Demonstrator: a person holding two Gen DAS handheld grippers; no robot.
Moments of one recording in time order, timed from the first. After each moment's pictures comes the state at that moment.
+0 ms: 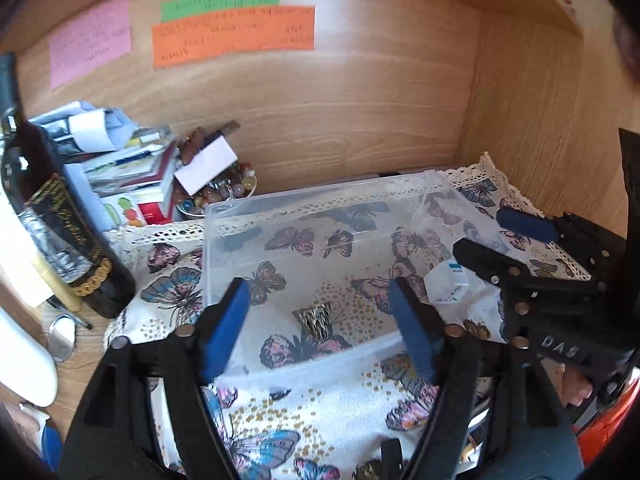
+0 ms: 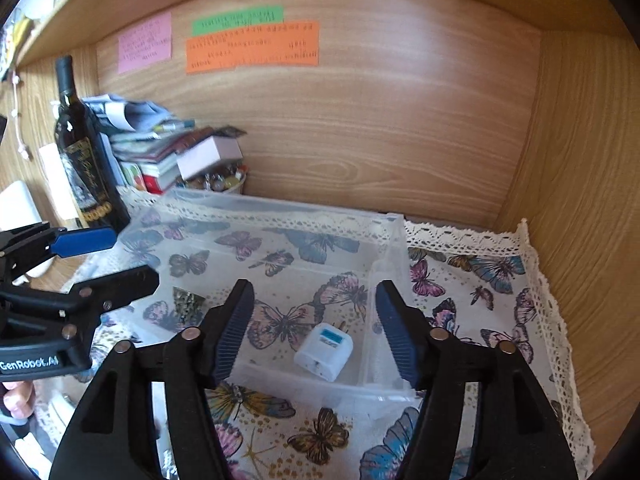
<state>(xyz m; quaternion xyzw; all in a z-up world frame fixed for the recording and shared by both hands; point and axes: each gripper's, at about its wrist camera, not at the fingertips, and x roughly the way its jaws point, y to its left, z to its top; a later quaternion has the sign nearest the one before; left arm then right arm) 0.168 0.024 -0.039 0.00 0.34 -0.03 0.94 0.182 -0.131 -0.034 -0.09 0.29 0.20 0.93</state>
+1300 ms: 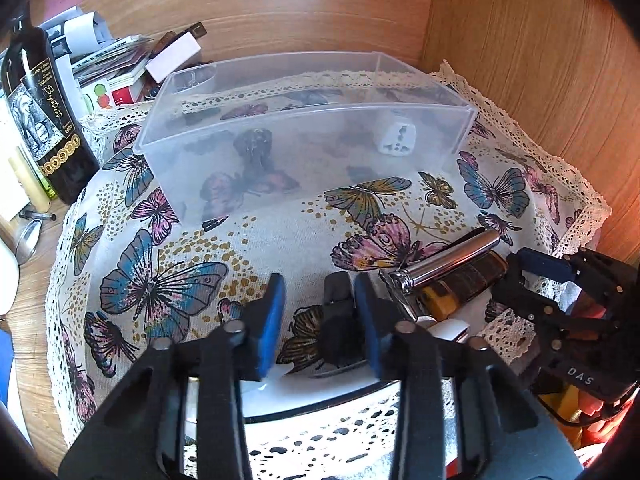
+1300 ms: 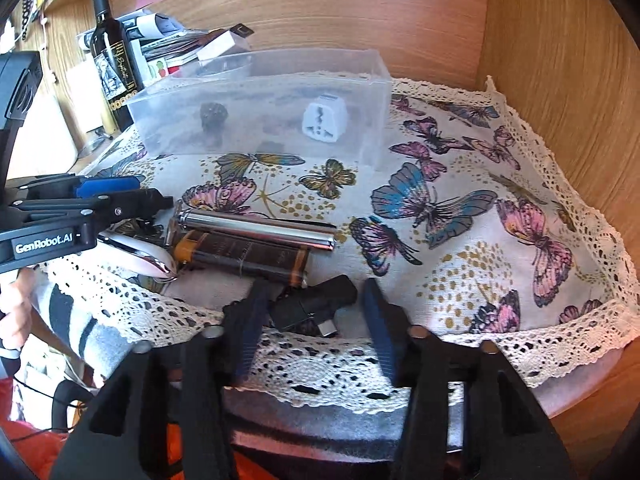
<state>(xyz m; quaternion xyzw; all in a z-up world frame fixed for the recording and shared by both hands) 0.094 -0.007 -0.109 0.00 0.42 -0.08 0.90 0.073 -0.186 -0.116 -0.08 0.39 0.18 0.90</state>
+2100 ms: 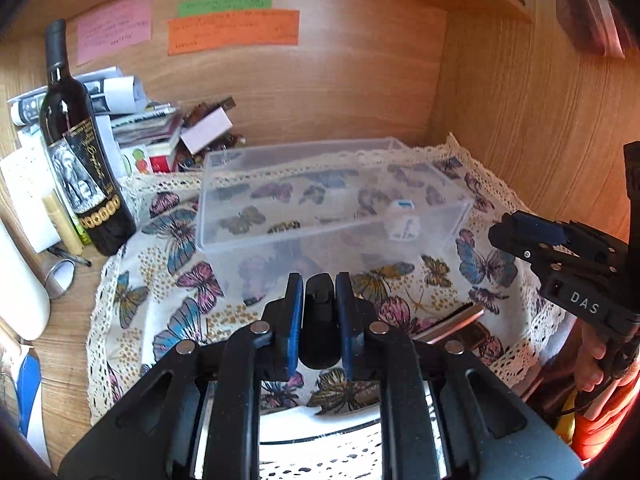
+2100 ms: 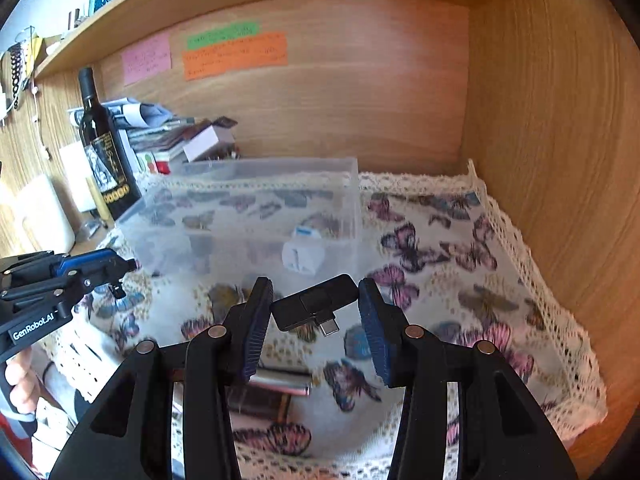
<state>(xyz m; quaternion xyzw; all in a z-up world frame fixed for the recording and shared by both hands) 0.089 0.010 -0.053 -0.02 0.33 -0.05 0.94 0.110 -0.178 -0.045 -0.05 0.28 0.18 0.94</state>
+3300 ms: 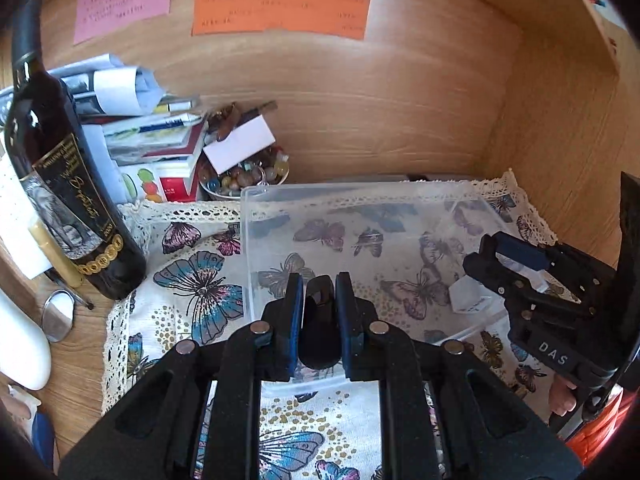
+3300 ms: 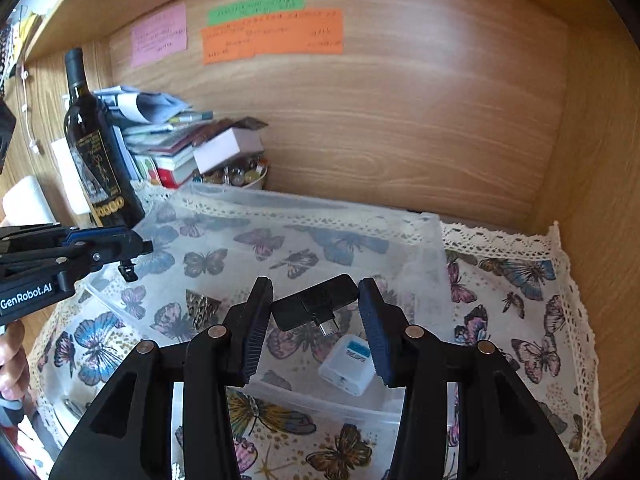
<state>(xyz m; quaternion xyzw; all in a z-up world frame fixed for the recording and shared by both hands) 0.187 0.059 -0.045 -0.06 0.36 -0.01 0.93 0.203 -0.110 -0.051 -0.09 0.31 0.24 0.92</state>
